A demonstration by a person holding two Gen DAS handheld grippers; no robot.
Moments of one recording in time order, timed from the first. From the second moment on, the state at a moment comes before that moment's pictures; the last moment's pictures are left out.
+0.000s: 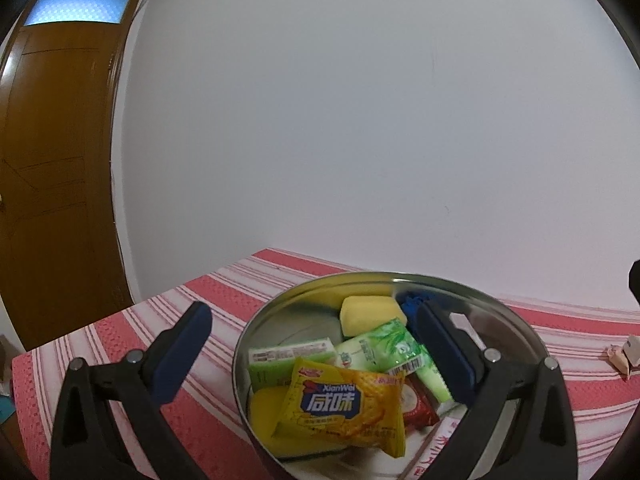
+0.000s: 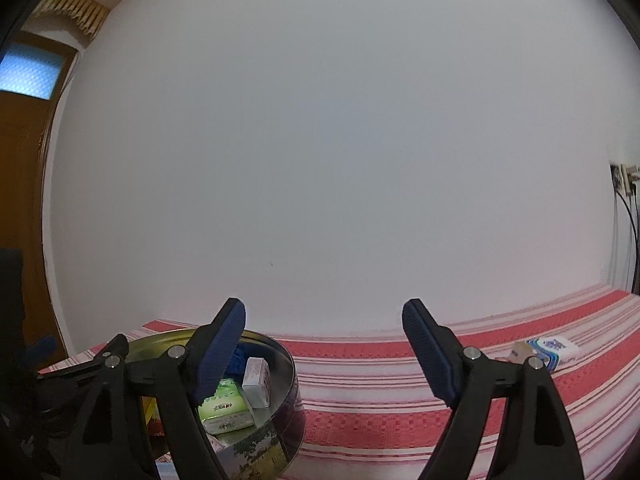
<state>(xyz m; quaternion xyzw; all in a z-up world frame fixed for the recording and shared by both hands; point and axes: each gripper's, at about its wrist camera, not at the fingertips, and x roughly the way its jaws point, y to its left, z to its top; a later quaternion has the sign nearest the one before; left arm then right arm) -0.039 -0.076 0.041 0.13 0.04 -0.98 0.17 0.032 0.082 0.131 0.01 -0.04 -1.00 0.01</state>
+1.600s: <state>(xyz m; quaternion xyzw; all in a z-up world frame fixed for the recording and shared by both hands) -0.029 0.079 0.058 0.14 0.00 -0.99 -0.02 0.055 0.266 0.140 0.05 0.05 -0.99 -0.14</state>
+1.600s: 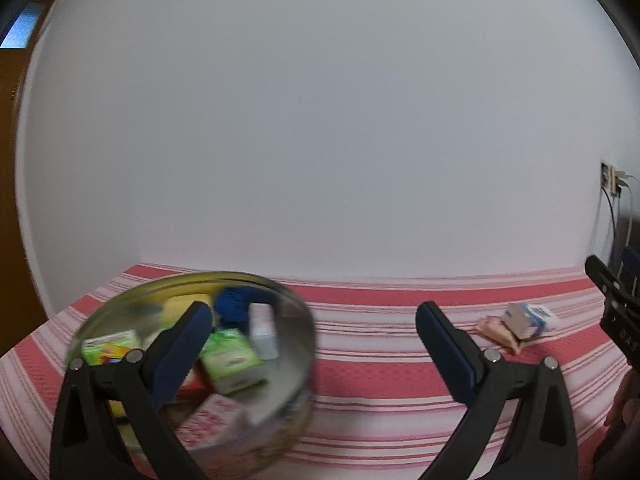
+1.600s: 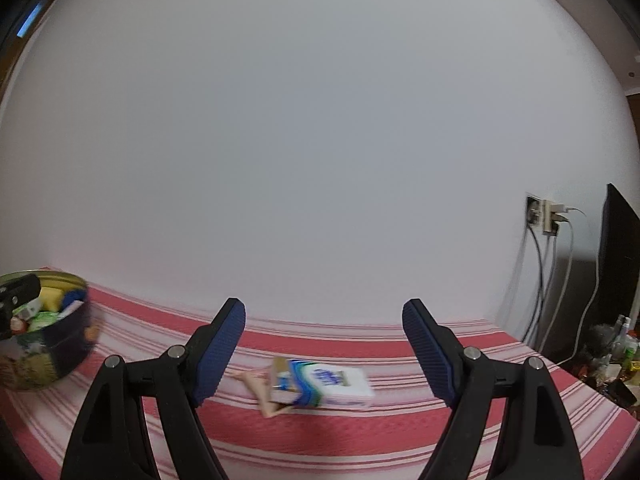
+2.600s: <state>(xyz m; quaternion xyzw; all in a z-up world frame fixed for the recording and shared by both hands) -0.117 0.294 0.036 0.27 -0.15 -0.91 -0.29 0.061 0.407 0.127 0.10 -0.20 -0.95 -0.22</state>
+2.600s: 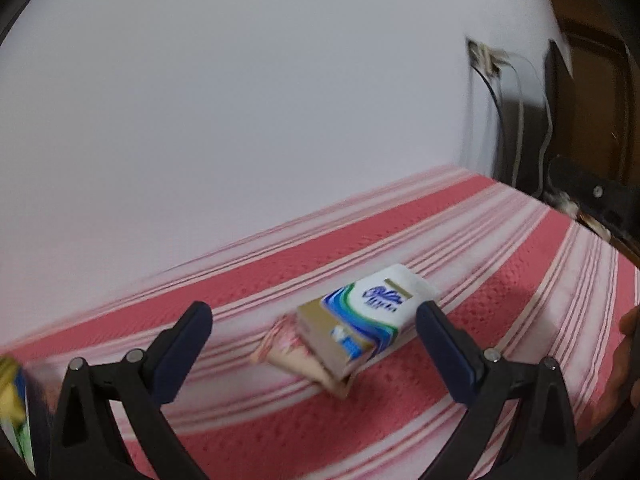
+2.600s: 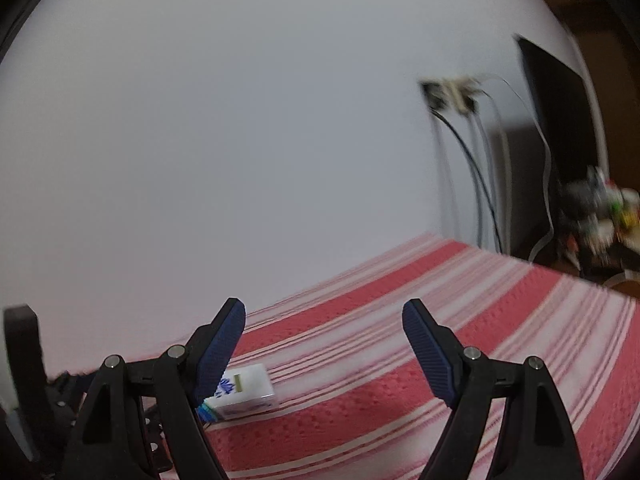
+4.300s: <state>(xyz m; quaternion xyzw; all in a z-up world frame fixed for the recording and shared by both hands) -0.044 0.153 0.084 0.26 -0.04 -0.94 -0.20 -0.076 0.320 0.095 0.35 -0.06 -0.93 0.08</state>
